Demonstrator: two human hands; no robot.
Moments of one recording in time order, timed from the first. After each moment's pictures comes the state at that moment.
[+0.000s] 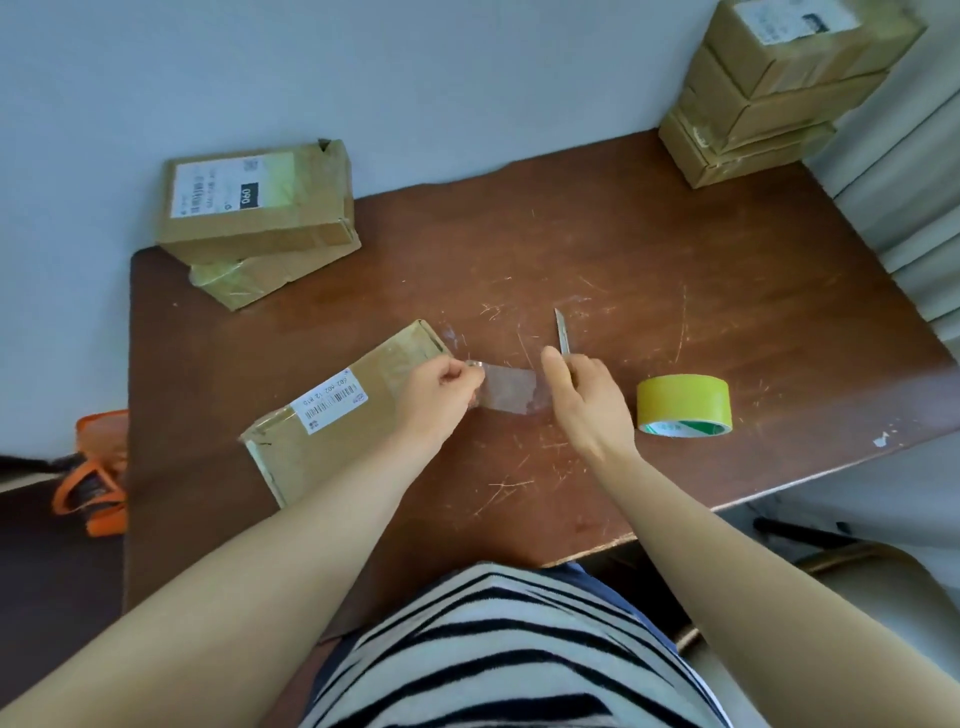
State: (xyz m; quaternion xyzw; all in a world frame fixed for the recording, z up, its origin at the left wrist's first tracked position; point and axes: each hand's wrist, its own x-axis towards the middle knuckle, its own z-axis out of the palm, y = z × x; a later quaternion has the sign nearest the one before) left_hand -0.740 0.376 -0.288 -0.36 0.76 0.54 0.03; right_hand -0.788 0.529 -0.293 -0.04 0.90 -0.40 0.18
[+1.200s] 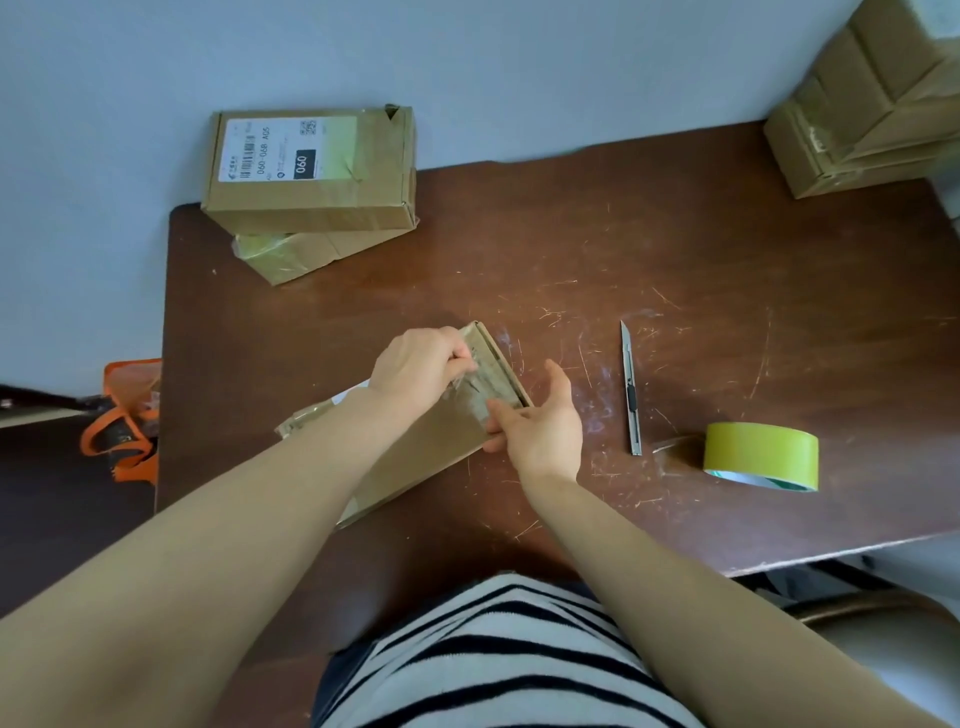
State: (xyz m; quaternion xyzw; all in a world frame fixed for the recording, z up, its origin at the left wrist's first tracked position) left_hand -0.760 0.279 -0.296 -0.20 0.93 0.27 0.14; right_hand -0.762 0.428 -0.315 0.10 0.82 -0.49 0.29
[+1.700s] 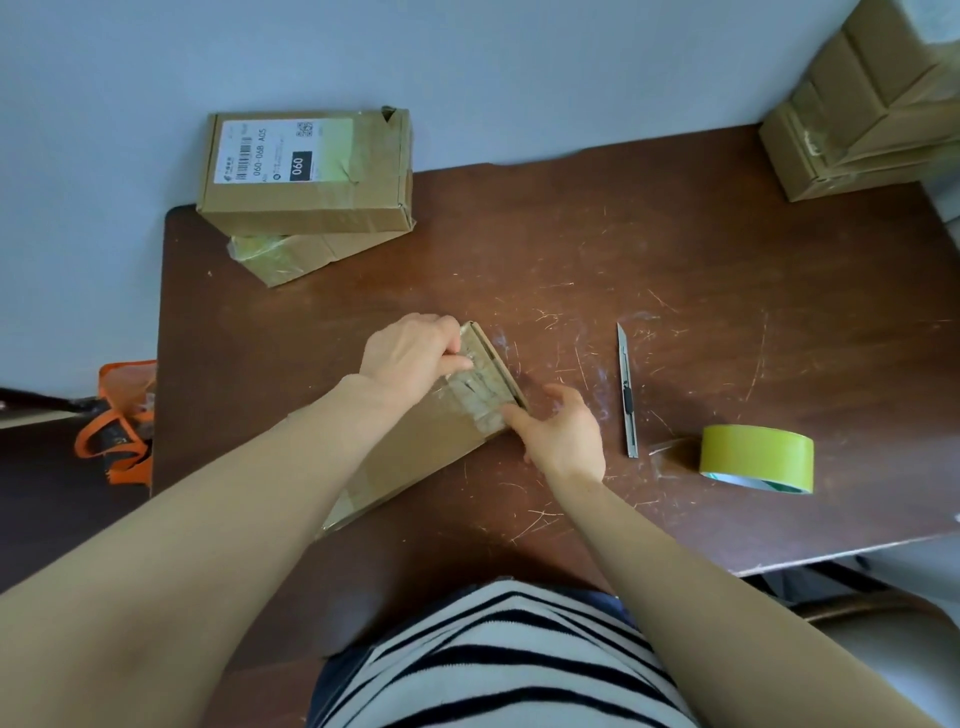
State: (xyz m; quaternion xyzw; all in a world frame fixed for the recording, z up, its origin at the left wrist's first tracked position) left_hand -0.768 0.263 -0.304 -0.10 0.98 0.13 0.11; right_hand -0.777 0.449 -0.321 0.08 0.87 -0.38 0.29
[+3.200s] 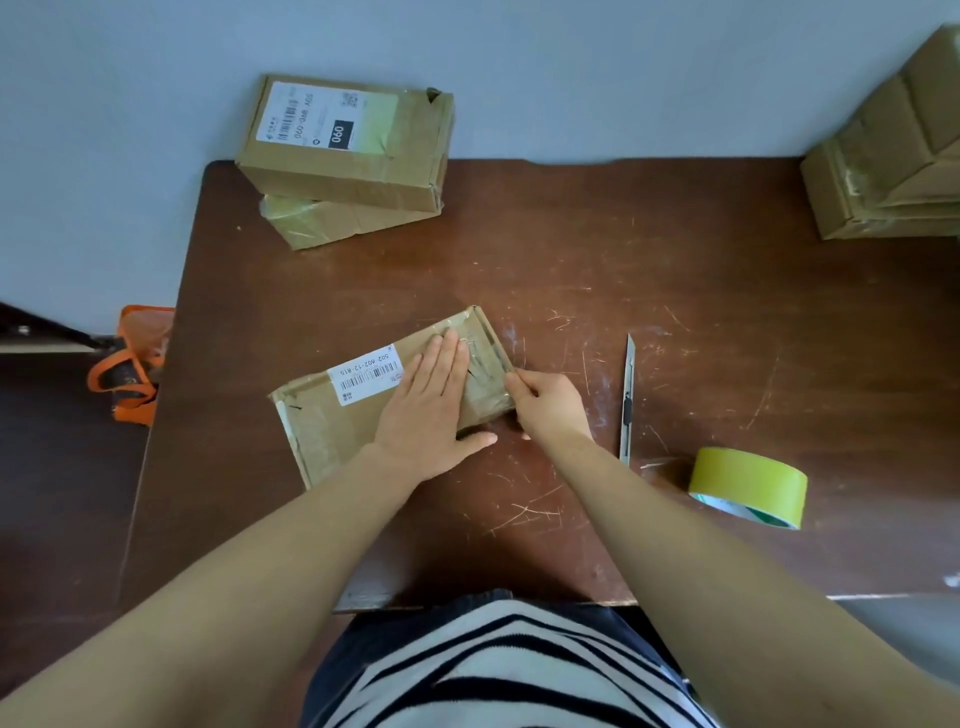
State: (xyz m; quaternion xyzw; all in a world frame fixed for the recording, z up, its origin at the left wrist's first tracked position) left_hand -0.705 0.322 -0.353 -0.16 0.98 0.04 0.14; right_hand -0.809 0.442 -0.333 -0.11 0.85 -0.37 0.36
